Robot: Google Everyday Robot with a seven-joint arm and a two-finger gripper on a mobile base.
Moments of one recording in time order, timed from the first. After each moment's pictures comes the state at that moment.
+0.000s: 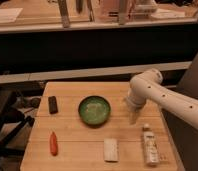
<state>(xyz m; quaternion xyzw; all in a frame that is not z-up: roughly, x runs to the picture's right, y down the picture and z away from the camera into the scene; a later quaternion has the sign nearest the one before) 0.173 0.125 0.759 -0.29 -0.07 -0.07 0.95</state>
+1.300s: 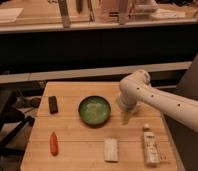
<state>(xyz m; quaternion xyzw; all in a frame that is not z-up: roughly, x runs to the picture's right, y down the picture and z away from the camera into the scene) 0.145 0.125 0.771 -0.29 -0.07 -0.07 0.95</state>
